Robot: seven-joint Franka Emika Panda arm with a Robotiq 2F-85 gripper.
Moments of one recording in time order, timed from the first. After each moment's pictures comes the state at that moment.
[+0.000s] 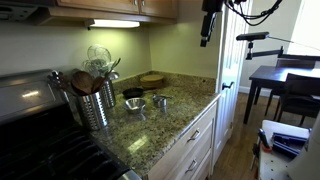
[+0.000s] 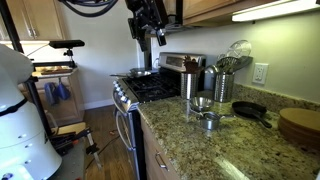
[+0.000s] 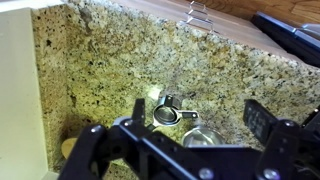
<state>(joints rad) -0.07 -0.67 -0.17 -2.49 -0.21 2.07 -0.34</state>
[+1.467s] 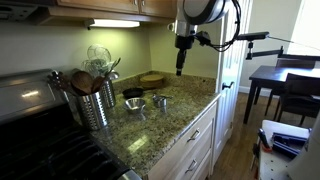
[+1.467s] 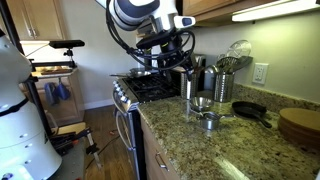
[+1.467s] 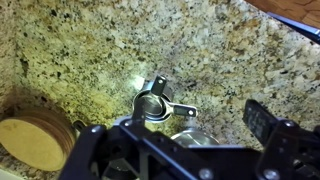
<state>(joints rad) -0.03 -0.23 -0.18 -2.44 -0.16 2.46 -0.47</state>
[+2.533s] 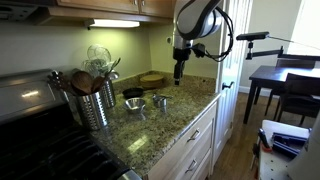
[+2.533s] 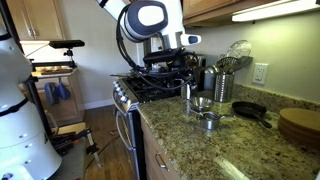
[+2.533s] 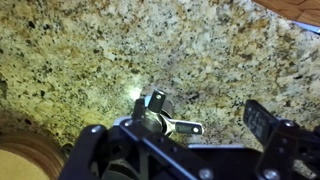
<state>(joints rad) -0.04 -0.09 -0.17 -2.41 -0.11 2.53 -0.47</state>
